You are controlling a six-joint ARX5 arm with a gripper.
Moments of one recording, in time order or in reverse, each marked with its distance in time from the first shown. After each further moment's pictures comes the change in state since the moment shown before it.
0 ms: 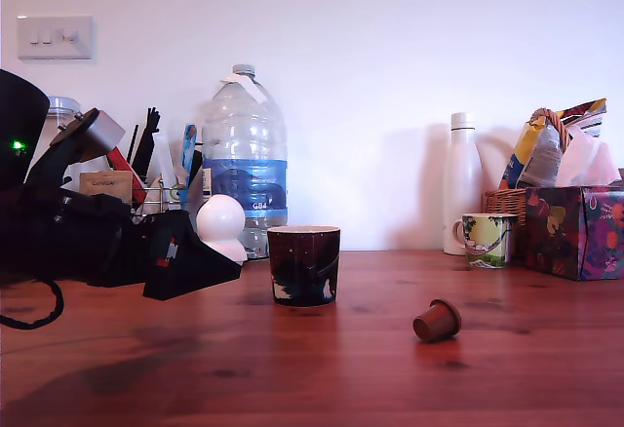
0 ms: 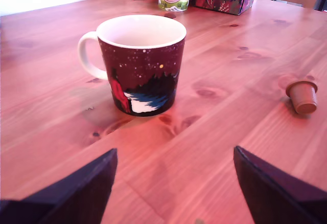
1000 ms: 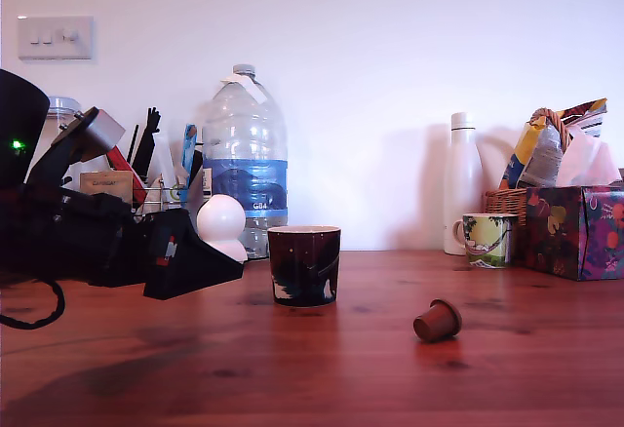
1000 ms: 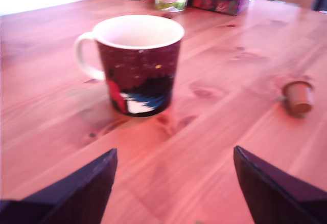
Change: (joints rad) arm -0.005 -0.003 0.000 -0.002 0.031 0.000
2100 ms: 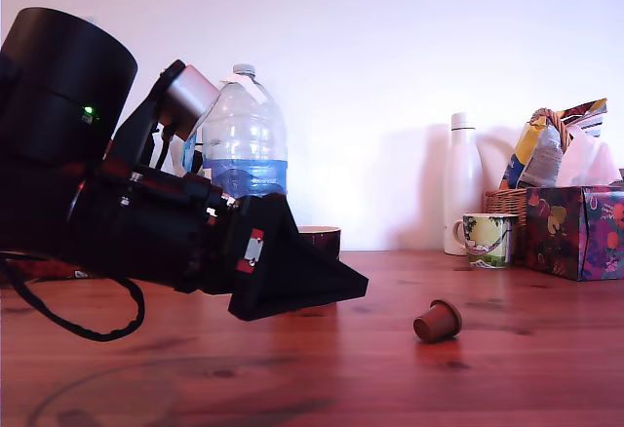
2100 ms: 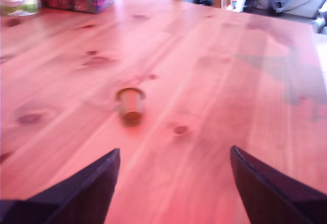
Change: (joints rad) arm -0.325 -0.076 0.002 -0.111 -0.015 -0.001
